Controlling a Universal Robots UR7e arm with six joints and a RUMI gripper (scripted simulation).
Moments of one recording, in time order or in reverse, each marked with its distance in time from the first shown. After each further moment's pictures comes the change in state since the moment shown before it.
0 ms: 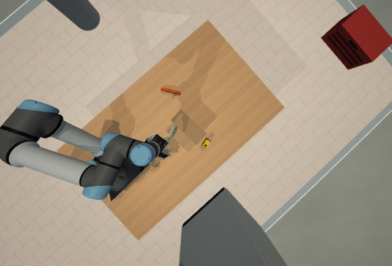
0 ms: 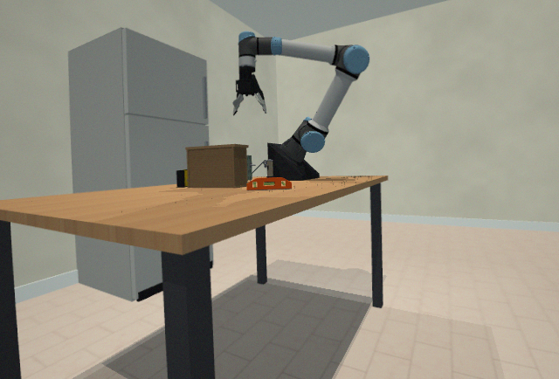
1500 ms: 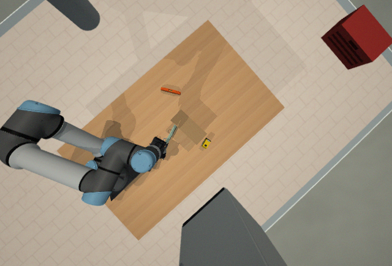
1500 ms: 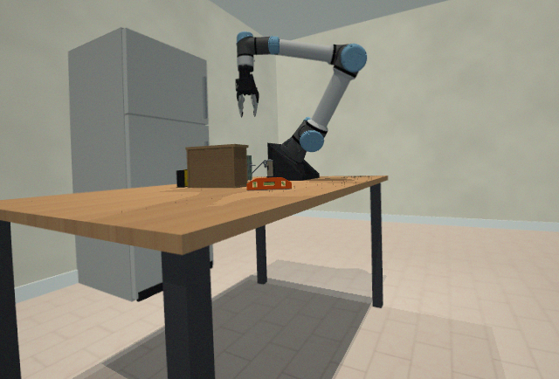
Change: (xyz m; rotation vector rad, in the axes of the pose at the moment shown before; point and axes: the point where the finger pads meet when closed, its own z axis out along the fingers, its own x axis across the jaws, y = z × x) arm -0.009 -0.004 -0.005 -0.033 0.025 -0.144
